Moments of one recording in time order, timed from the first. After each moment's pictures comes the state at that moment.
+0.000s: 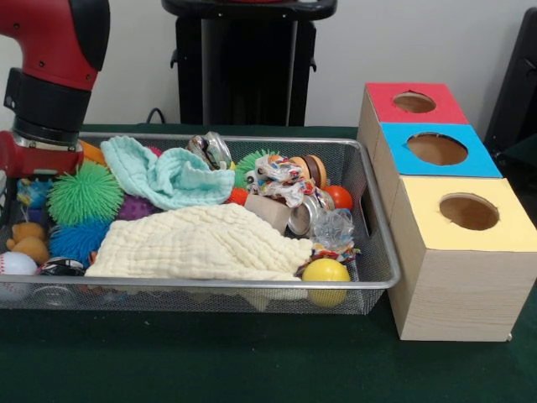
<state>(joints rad) -0.70 -0.50 0.14 1.51 -1.09 0.14 1.27</state>
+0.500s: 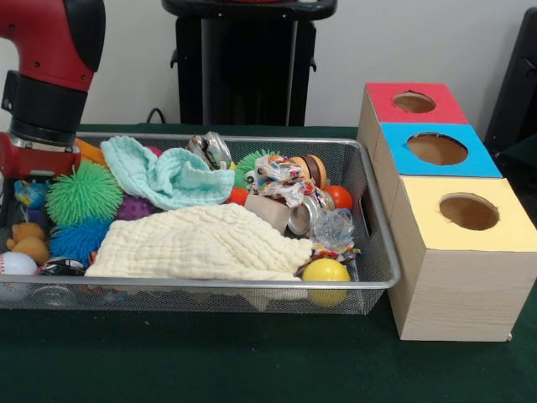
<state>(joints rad) -0.72 -0.48 0.13 1.51 -1.07 0.08 1.27</state>
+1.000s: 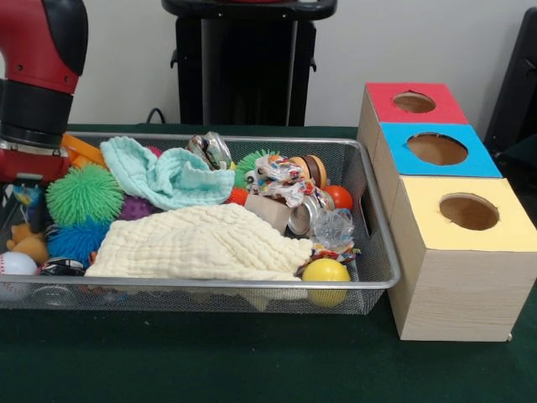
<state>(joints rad) -0.80 -0.46 0.16 1.51 -1.07 -0.01 1.27</state>
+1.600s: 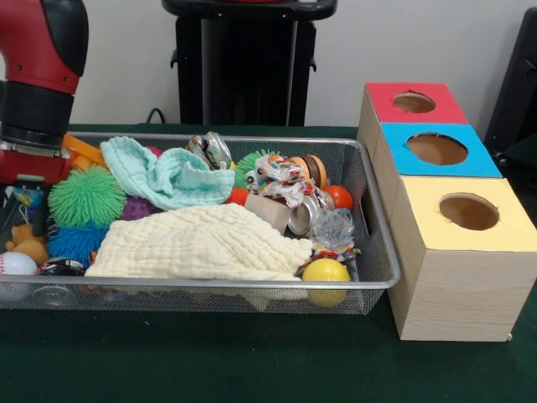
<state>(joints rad) -0.81 -0.46 0.18 1.52 -1.03 -0.03 1.27</state>
